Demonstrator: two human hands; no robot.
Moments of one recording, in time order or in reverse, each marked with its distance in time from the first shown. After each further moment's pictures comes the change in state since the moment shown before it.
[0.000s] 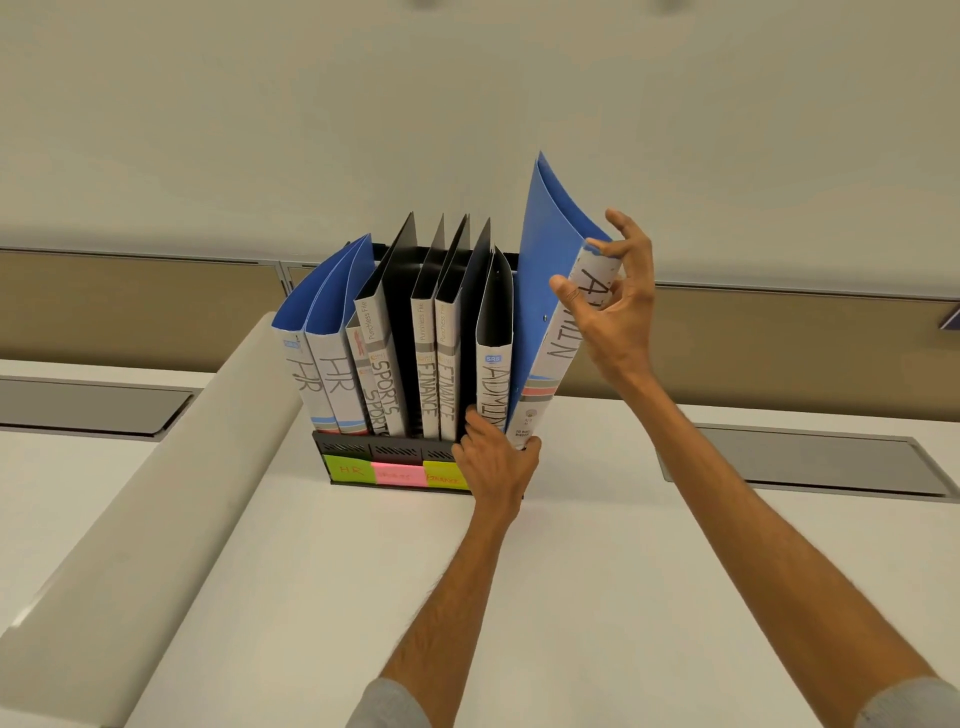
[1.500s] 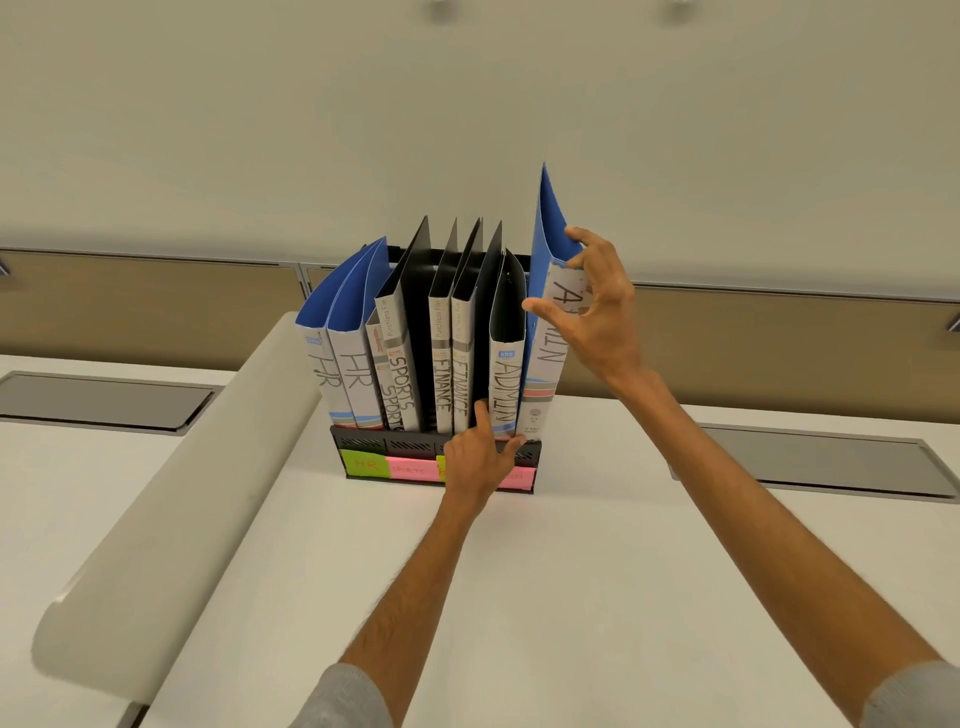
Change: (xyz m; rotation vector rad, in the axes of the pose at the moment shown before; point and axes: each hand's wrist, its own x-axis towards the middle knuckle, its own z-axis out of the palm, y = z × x) left_hand 0.017 -0.045 -0.028 0.038 -0.089 0.272; right_hand -0.006 -0.010 0.012 -0.229 -0.187 -0.109
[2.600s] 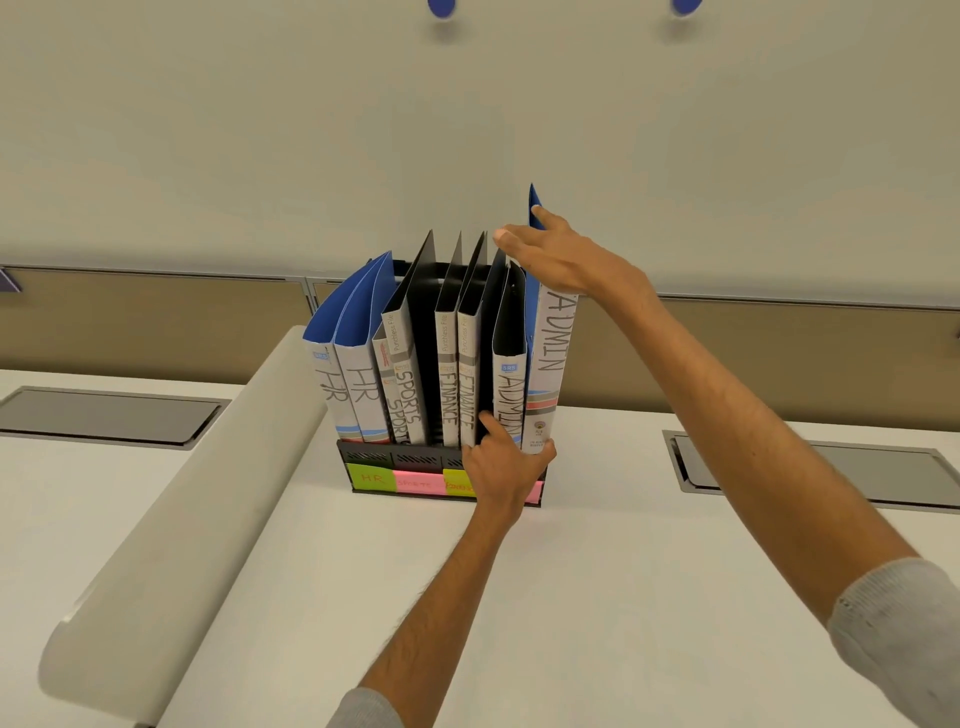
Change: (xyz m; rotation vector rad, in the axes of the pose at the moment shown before) left_hand 0.001 0.035 0.006 -0.021 0.068 -0.216; right_hand 0.096 -0.026 0.014 -0.325 -0.741 0.416
